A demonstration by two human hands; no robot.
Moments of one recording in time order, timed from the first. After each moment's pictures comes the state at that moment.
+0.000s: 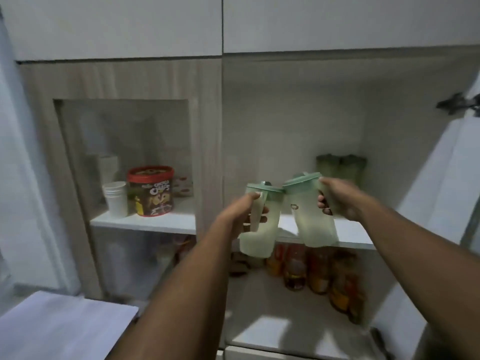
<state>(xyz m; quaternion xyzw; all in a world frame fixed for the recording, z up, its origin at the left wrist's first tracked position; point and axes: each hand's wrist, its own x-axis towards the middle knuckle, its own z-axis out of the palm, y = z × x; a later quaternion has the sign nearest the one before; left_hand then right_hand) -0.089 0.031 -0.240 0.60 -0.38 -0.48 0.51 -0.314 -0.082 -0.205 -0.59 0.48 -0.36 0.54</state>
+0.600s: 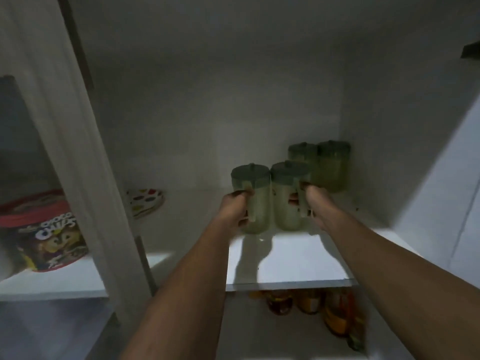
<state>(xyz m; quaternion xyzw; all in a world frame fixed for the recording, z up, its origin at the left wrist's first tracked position) -0.112 -0.242 -0.281 0.60 -0.37 -0.44 0.56 -0.299 -0.305 -0.275 -0.49 0.49 -0.47 0.54</state>
